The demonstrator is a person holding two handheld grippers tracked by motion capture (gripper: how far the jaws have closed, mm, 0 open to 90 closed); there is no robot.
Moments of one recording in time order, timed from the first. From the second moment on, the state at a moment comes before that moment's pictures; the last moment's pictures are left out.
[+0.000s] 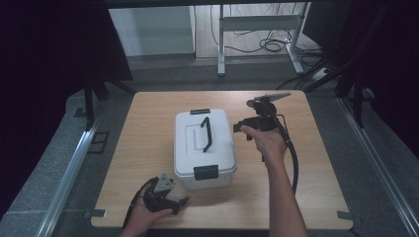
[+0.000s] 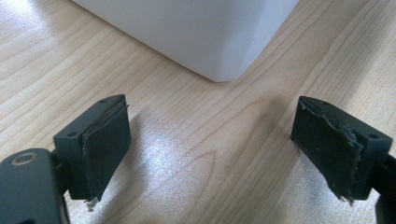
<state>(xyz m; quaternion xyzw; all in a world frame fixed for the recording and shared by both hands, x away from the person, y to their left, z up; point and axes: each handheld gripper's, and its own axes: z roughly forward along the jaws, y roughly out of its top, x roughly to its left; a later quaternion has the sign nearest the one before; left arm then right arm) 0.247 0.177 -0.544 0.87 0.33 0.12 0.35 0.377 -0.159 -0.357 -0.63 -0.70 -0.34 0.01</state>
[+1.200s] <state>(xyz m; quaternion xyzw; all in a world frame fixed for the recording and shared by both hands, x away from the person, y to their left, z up) 0.247 0.177 -0.544 0.87 0.33 0.12 0.35 0.352 -0.230 -0.442 -0.64 -0.69 -0.33 -0.01</state>
